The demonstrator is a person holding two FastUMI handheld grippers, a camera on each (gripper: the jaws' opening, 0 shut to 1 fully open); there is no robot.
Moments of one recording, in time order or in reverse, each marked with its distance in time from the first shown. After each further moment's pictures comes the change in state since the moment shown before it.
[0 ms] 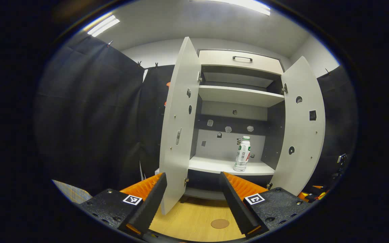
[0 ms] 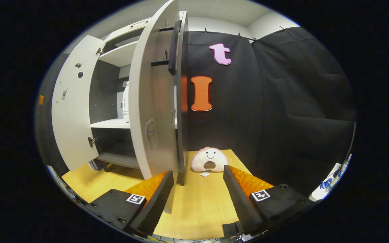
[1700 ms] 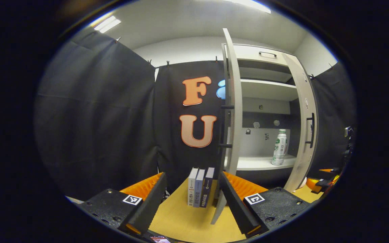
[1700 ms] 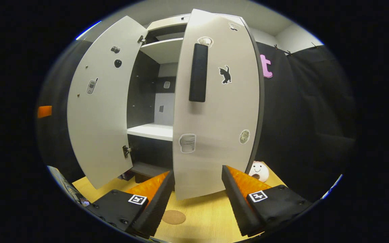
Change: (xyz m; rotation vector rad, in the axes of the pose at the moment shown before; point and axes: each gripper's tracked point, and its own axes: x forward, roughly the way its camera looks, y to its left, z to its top) left arm 0.060 0.174 -0.020 0.059 -0.017 0.096; right arm 0.009 0.213 0.041 -0.108 -0.052 0.141
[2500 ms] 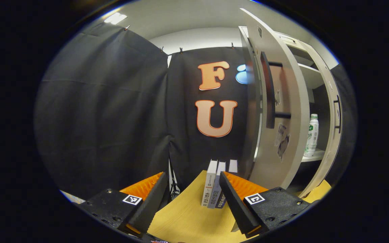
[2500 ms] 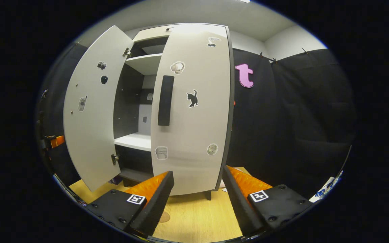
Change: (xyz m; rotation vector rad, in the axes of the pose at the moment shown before) left arm 0.091 0.036 -0.091 -0.007 0.090 0.102; right arm -0.054 -0.058 0.042 0.001 -0.054 -0.129
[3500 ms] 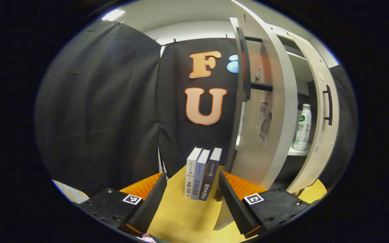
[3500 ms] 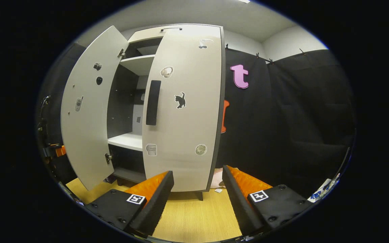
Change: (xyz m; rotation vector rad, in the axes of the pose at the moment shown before) left arm -0.005 -0.081 -0.027 -0.016 0.067 -0.068; right arm -0.003 -0.031 0.005 -0.014 -0.008 -0.018
